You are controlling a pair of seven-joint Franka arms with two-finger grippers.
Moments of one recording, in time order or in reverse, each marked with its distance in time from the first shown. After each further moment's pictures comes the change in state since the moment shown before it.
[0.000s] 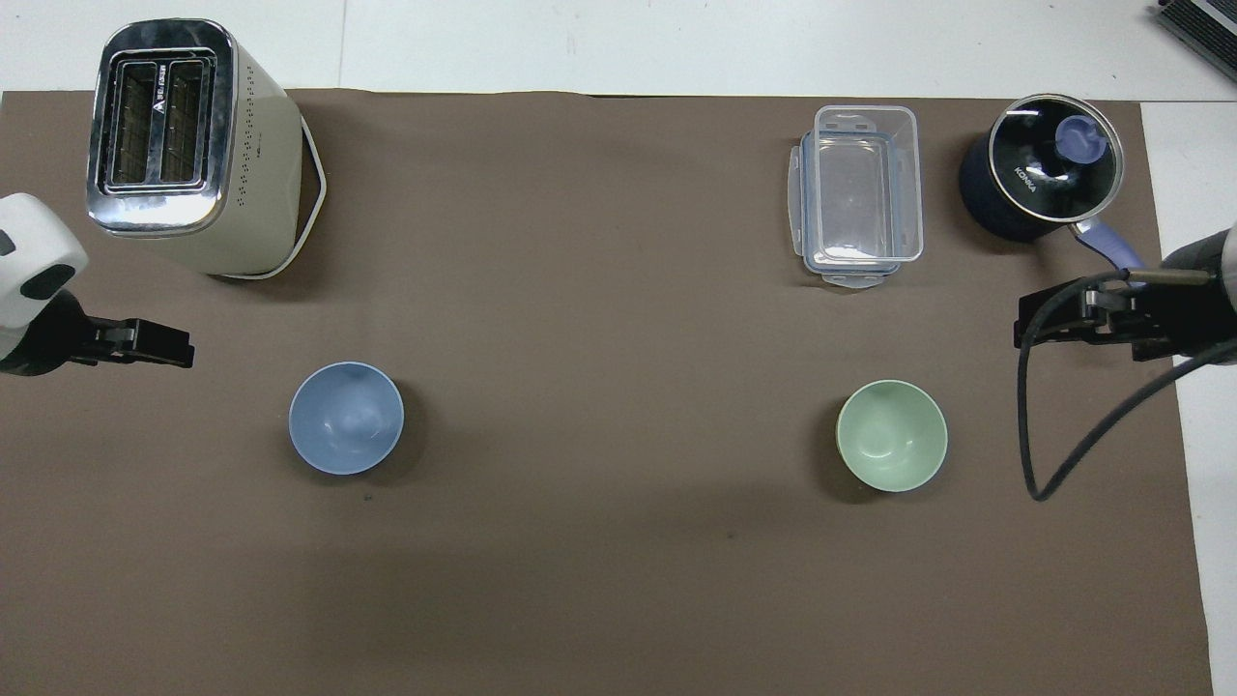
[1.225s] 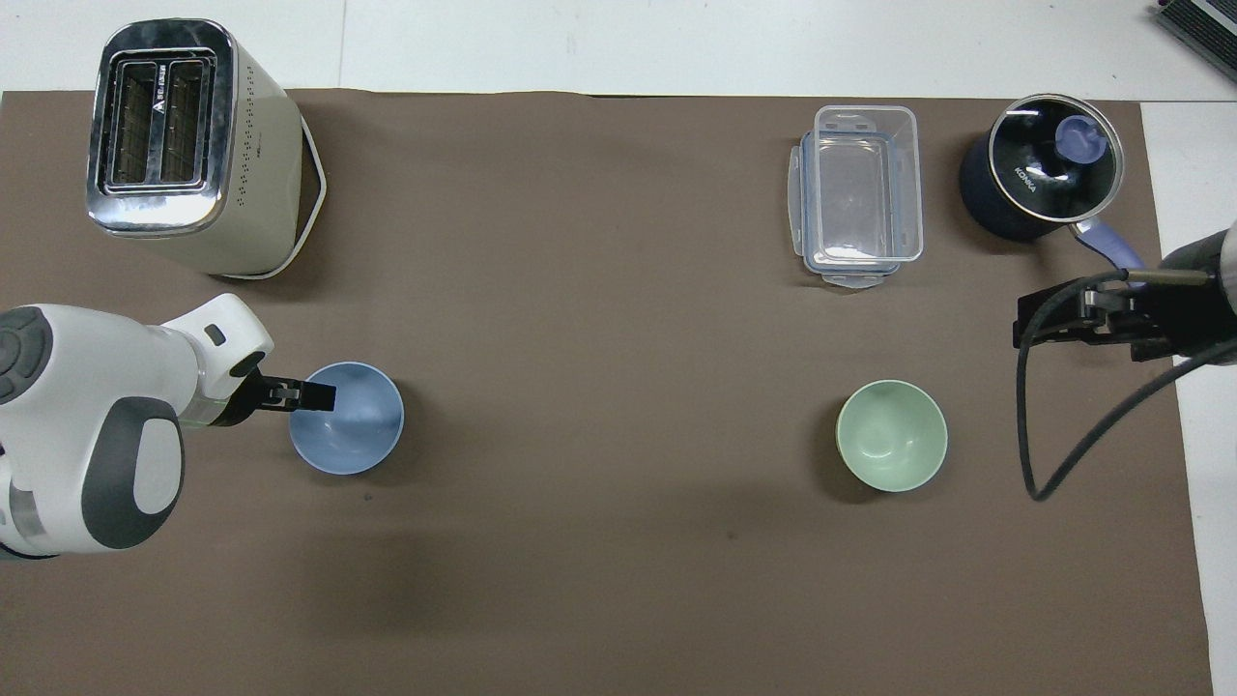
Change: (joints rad) left arm -0.109 0.019 -0.020 -0.459 -0.116 0.530 0.010; right arm -0.001 0.000 -0.001 -0.001 0.001 0.000 0.001
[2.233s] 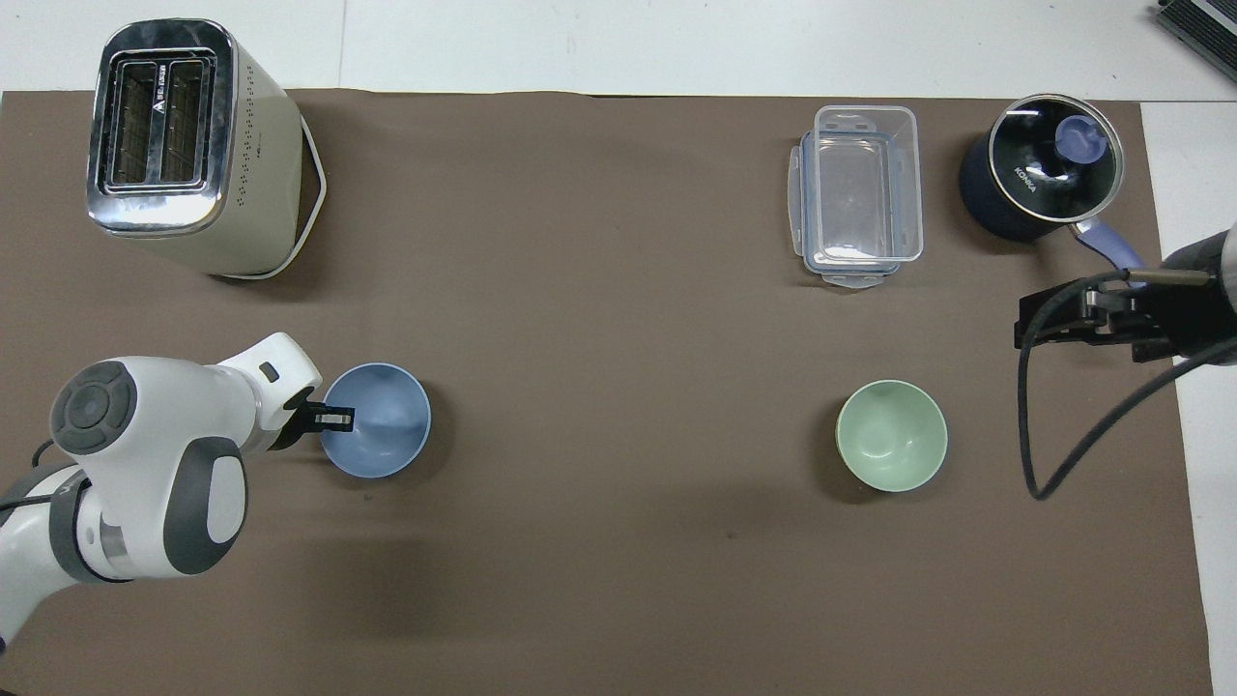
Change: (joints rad) left arm -0.045 0.007 0.006 -0.018 -0.053 0.080 0.000; right arm -0.001 0.000 -0.002 -0.003 0.000 0.000 0.000
